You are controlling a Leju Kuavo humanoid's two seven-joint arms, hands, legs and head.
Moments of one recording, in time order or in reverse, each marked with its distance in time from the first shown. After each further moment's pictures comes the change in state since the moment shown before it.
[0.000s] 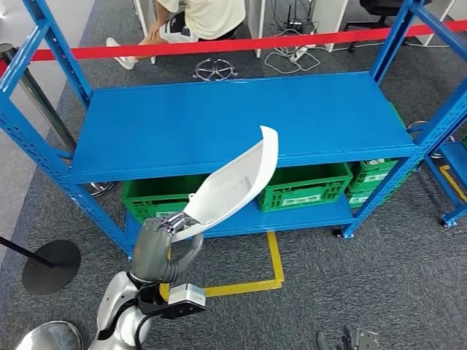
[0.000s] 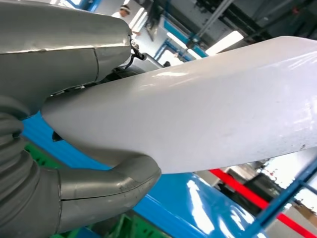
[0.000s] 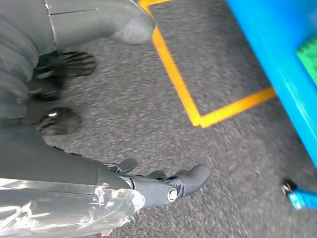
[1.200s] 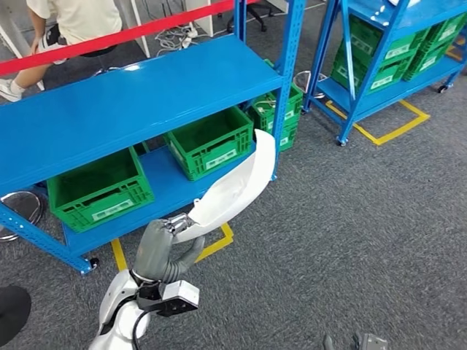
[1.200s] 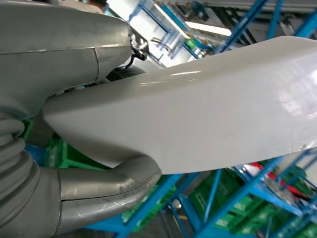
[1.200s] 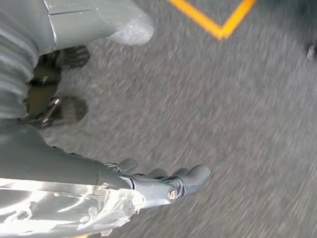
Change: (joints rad) left arm -0.020 -0.008 0.057 0.062 0.070 -0.096 -0.070; right arm 0.020 0.006 0.025 -0.015 -0.101 -0.076 0.000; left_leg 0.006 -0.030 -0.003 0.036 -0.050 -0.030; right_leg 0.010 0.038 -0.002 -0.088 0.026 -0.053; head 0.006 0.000
